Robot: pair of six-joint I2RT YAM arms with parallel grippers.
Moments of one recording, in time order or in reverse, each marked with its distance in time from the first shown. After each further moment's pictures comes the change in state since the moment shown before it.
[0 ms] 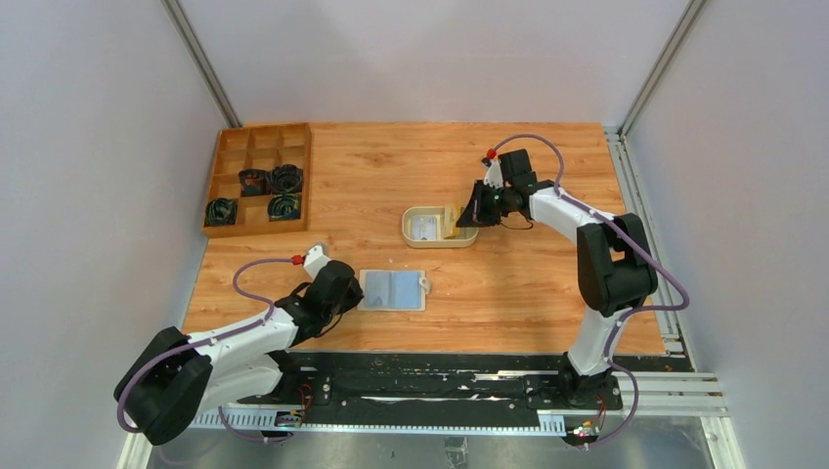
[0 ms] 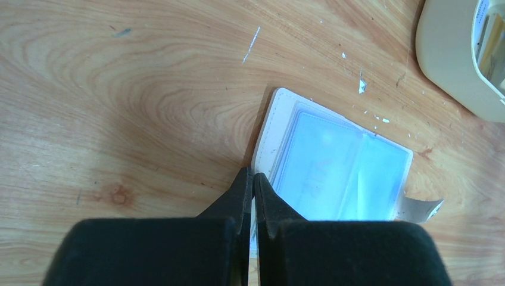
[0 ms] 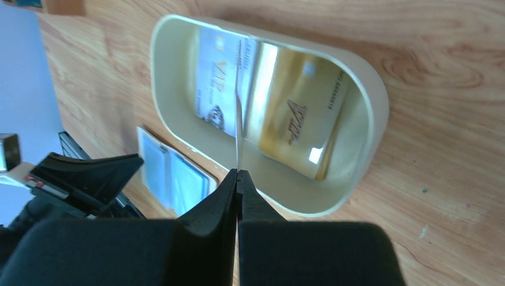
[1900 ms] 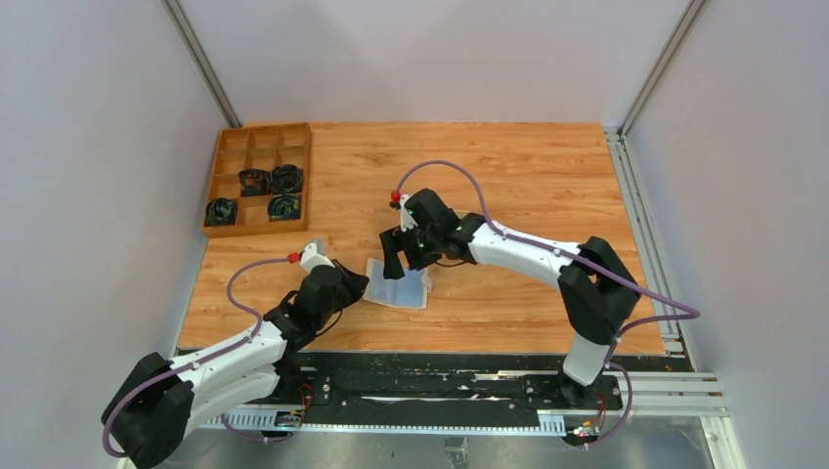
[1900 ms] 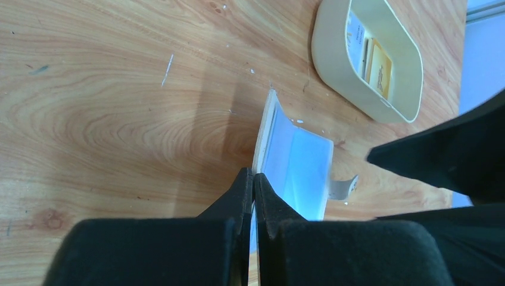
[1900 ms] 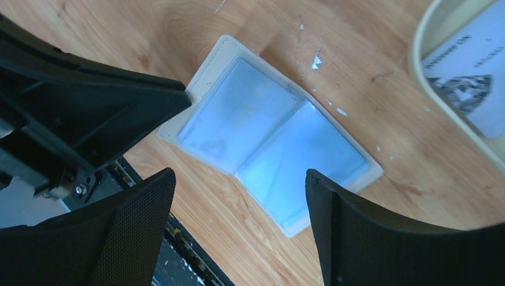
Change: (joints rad) left arm 0.000 -0.166 -0.069 0.158 0.051 0.045; right arm 0.543 -0.085 0.009 -0.061 0.304 -0.103
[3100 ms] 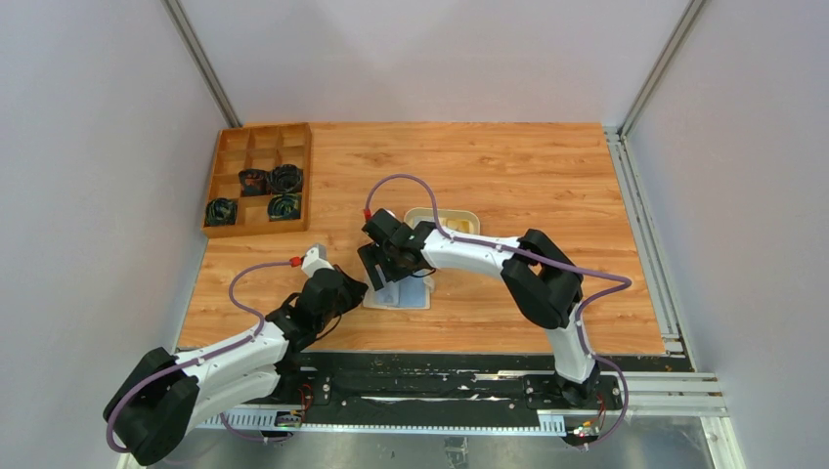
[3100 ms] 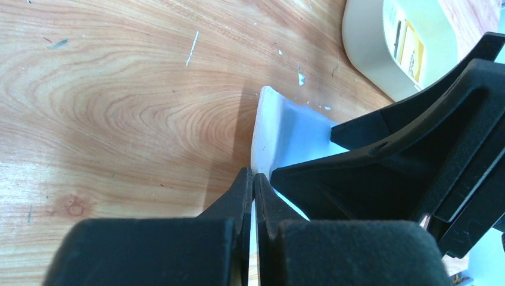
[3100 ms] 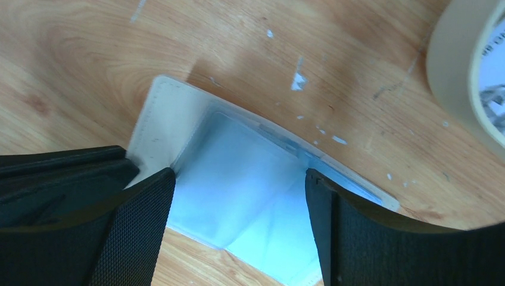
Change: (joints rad) left arm 0.000 0.028 -0.030 0.005 0.016 0.001; right arm 0.141 0.316 0.254 -0.151 0.303 0.097
